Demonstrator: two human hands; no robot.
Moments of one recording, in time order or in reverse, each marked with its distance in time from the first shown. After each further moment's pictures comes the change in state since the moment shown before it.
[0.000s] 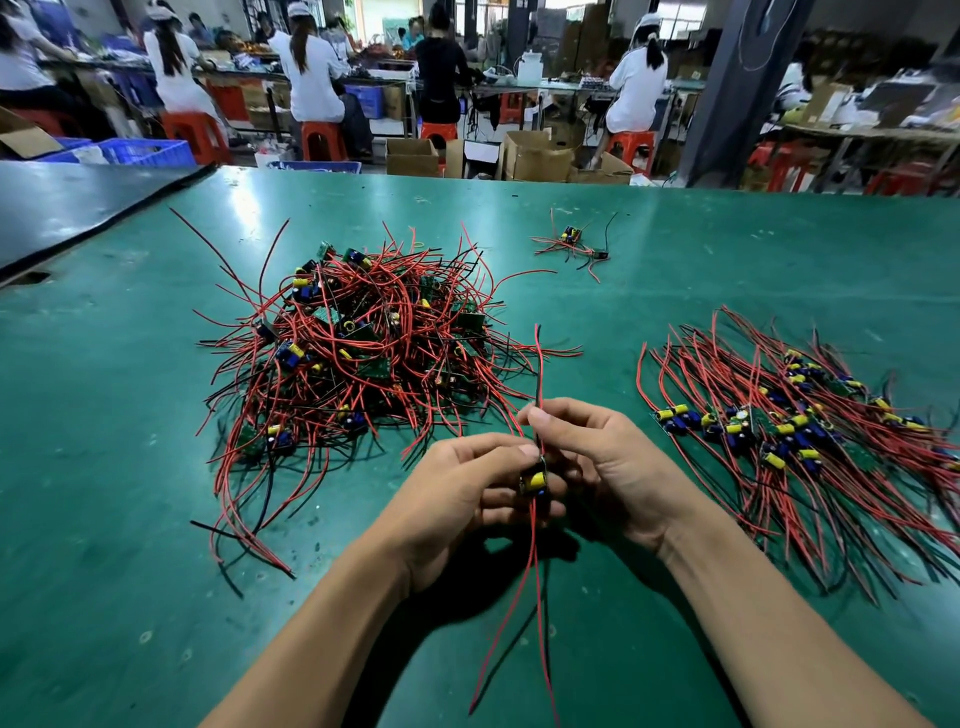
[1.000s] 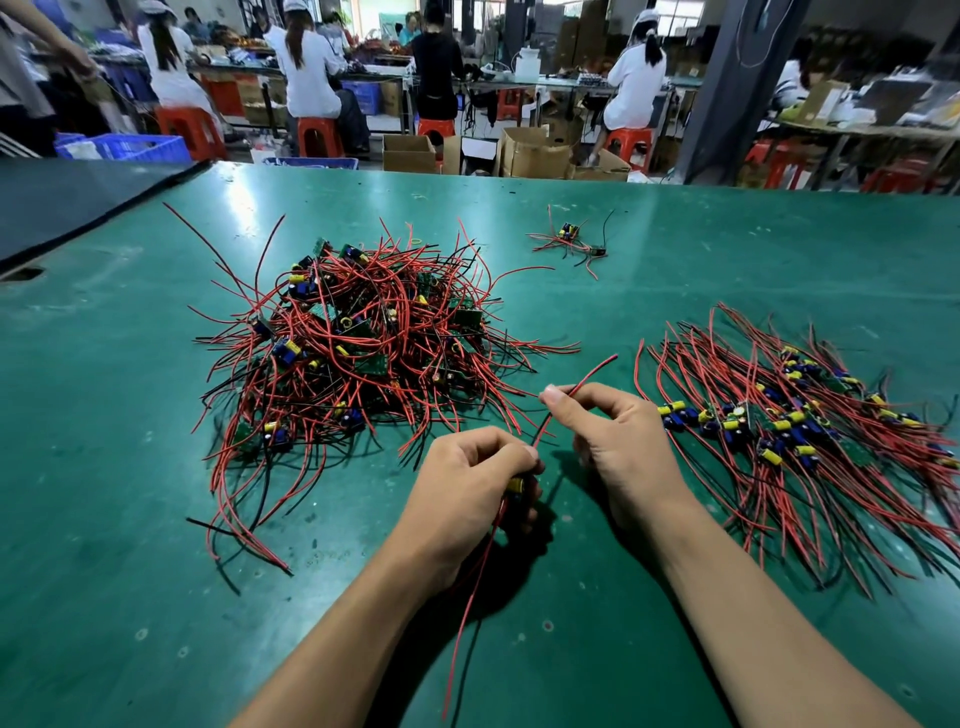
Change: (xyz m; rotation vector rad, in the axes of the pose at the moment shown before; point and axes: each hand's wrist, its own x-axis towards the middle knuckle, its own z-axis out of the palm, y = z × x) left_hand 0.002 -0.006 0.017 0.126 0.217 0.119; right_hand 0.018 0.010 -0.014 -0.385 0.439 -0.360
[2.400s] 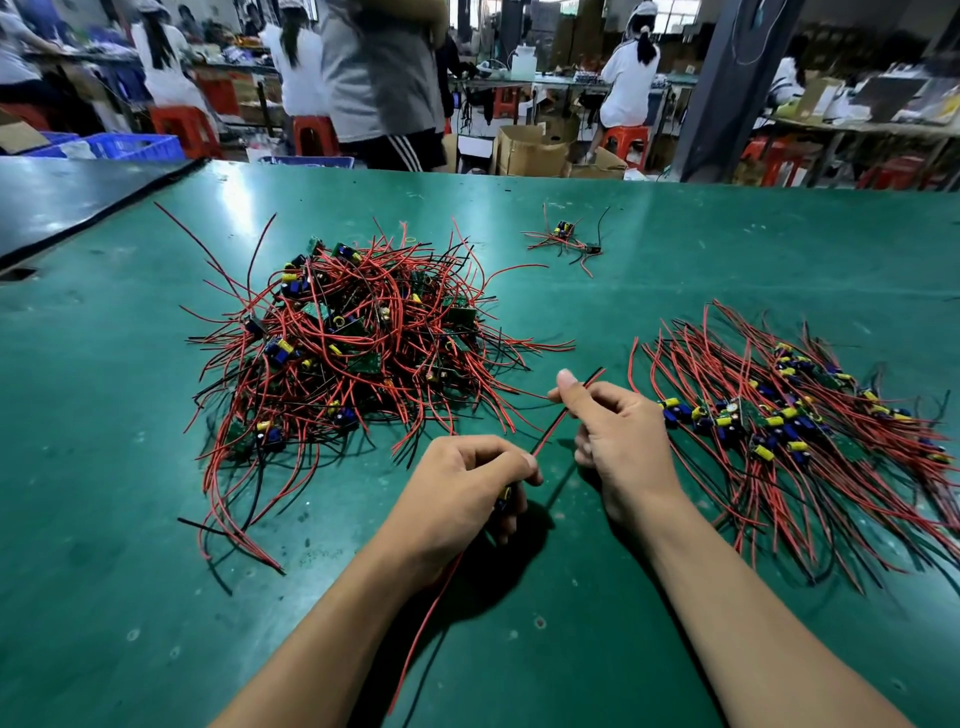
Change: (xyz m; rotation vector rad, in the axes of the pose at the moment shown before) left_hand -0.001 0.000 -0.007 0.135 -0.099 0.000; right_hand 0.009 0.010 -0.003 0.118 0.073 0.040
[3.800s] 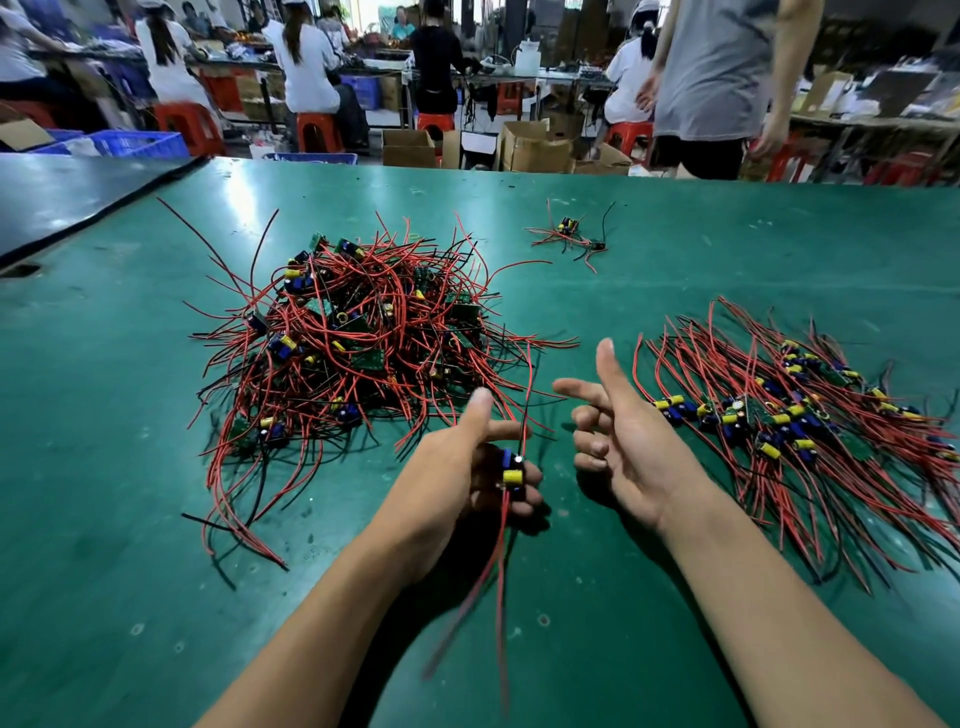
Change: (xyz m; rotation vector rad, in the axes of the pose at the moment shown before) left_hand 0.006 0.002 -0.001 -0.296 0.036 -0.169; right_hand -0.005 -0.022 -0.006 0.232 -0.117 0.369
